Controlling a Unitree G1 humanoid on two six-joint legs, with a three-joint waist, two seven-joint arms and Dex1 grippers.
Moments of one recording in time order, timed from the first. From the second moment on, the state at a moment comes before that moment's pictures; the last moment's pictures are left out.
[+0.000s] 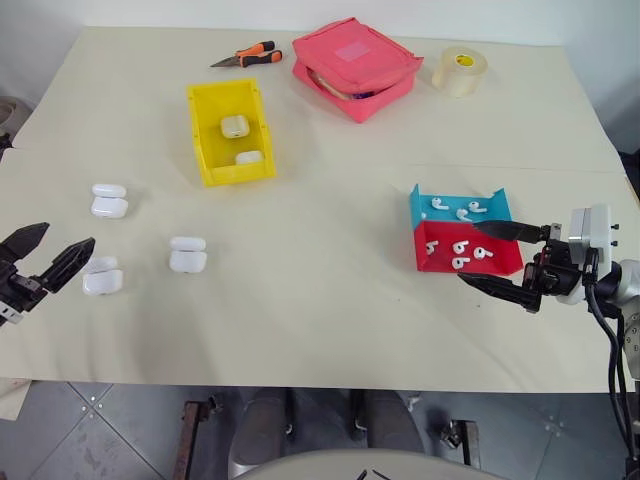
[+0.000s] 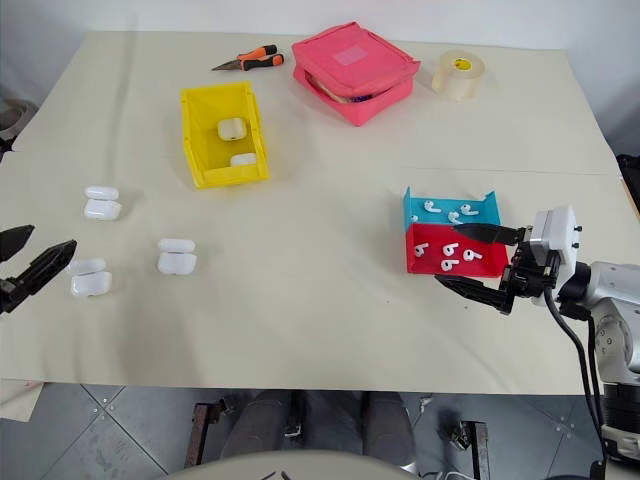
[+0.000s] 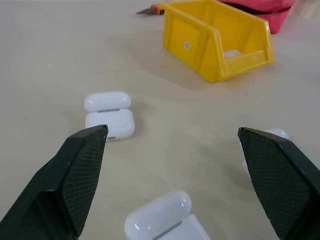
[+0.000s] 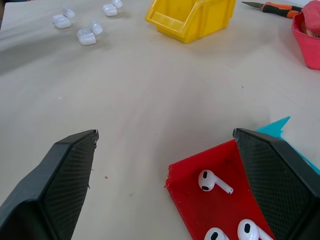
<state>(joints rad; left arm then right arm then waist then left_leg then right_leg) 0.06 0.79 0.74 0.06 -0.62 0.37 -0.82 -0.14 -0.83 -0.29 -0.03 0.62 0.22 1.29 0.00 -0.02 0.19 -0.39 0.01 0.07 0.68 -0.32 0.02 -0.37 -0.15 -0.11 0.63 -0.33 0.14</state>
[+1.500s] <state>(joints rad) -0.43 0.95 0.36 -0.36 -1.36 1.62 0.38 -0.54 -0.76 -0.08 0.24 0.54 0.22 1.48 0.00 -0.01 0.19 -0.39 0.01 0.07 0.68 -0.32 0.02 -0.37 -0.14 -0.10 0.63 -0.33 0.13</state>
